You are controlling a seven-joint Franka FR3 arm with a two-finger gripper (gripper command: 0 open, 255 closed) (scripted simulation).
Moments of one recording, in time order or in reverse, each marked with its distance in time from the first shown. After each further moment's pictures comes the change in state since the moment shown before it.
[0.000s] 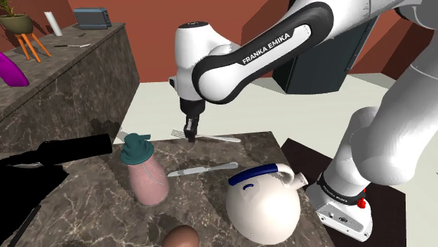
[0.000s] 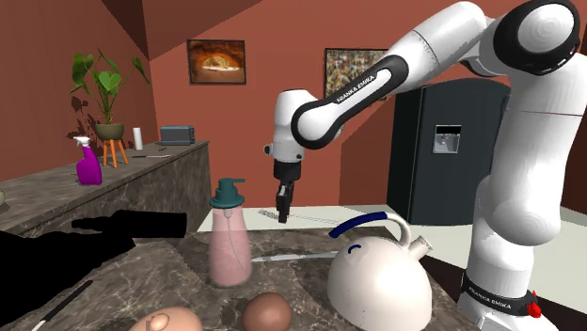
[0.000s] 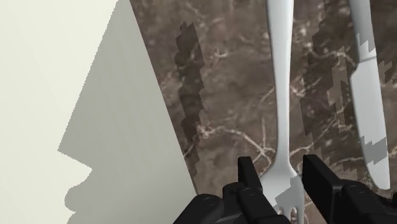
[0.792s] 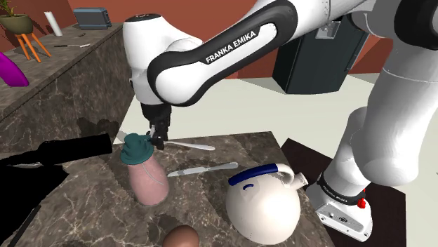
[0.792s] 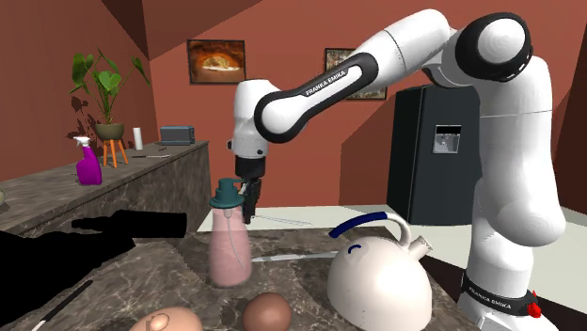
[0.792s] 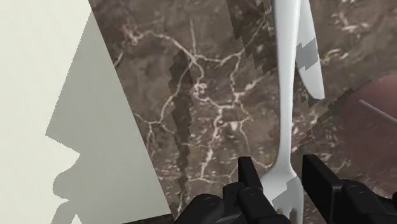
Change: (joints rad) arm 0.067 0.219 0.067 0.313 -0.088 -0.101 0.179
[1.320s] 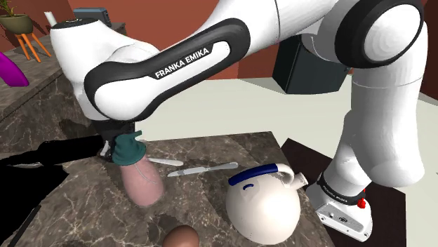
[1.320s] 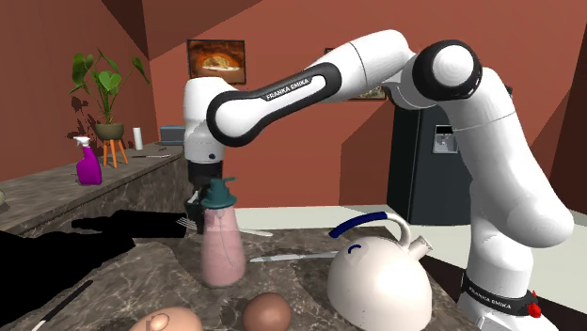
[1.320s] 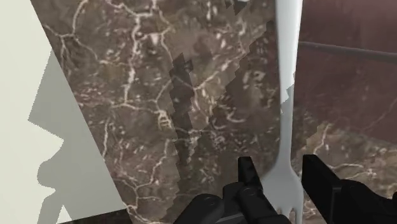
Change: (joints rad) arm 0.124 0.283 0.022 0.385 -0.109 -0.118 0.162
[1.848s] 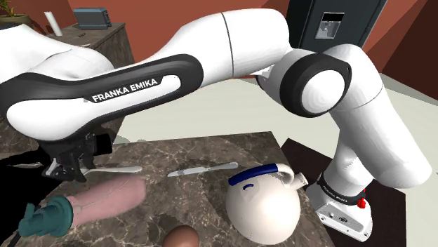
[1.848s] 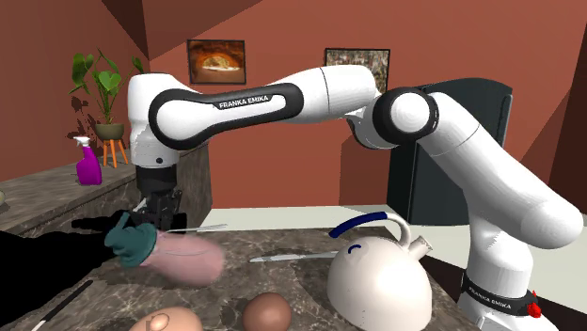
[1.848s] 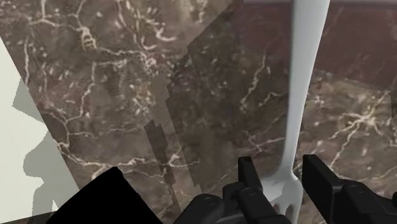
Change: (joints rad) arm 0.167 0.356 -0.021 0.574 -0.079 -0.223 0.072
